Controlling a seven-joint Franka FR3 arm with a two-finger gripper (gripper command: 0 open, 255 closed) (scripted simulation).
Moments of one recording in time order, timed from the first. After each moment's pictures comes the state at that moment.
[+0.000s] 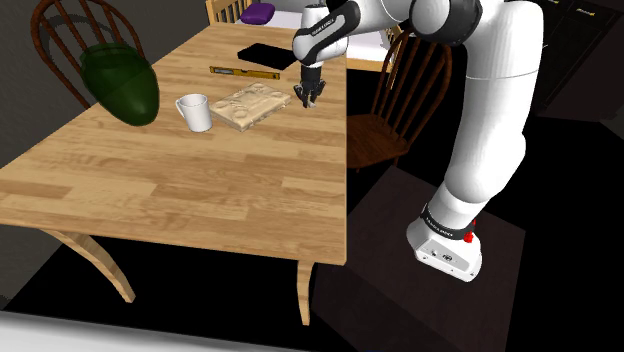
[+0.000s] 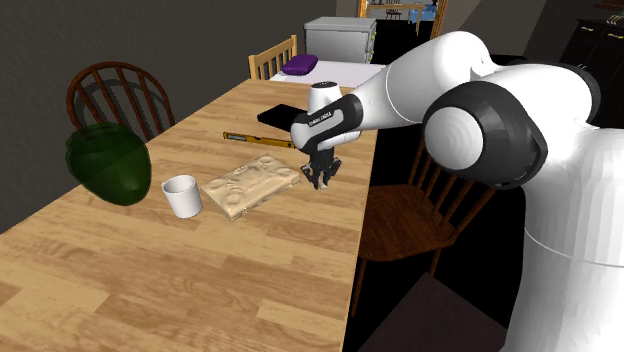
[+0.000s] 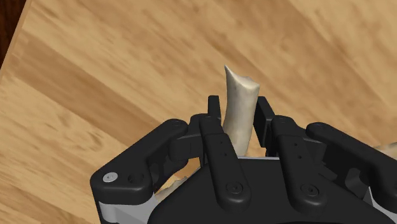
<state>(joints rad) -0.14 0.38 -0.11 -1.82 0.02 2.25 0.07</state>
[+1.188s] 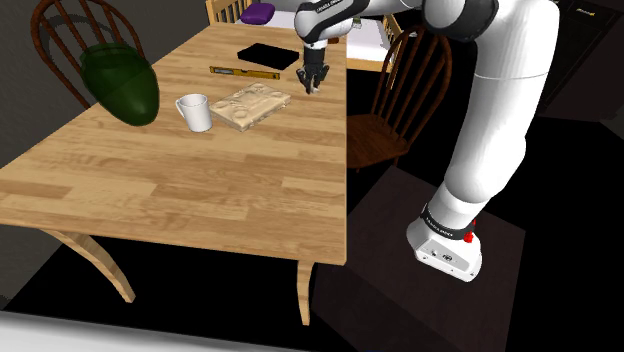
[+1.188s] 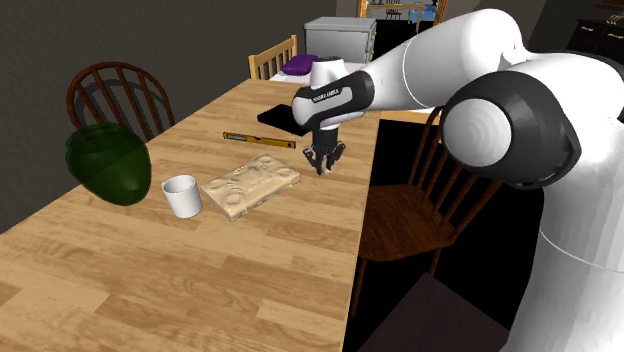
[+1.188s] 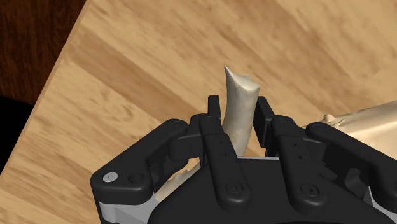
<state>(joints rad) -0.14 0.31 -0.12 -1.77 0.01 2.11 0.07</state>
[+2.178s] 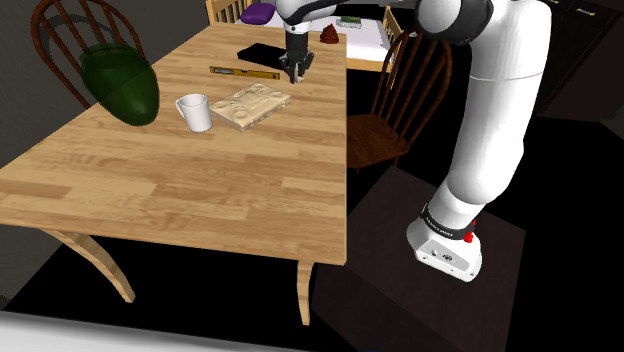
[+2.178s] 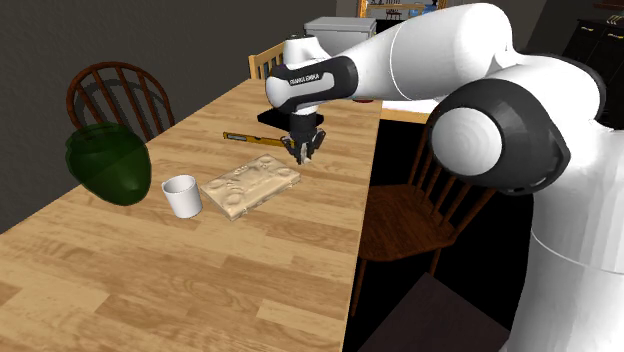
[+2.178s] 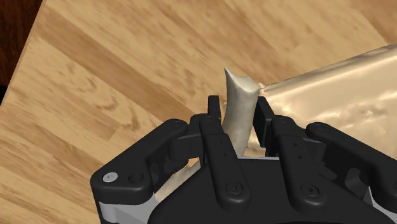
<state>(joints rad) -0.08 0.34 -0.08 -1.58 0.00 1.96 0.17</state>
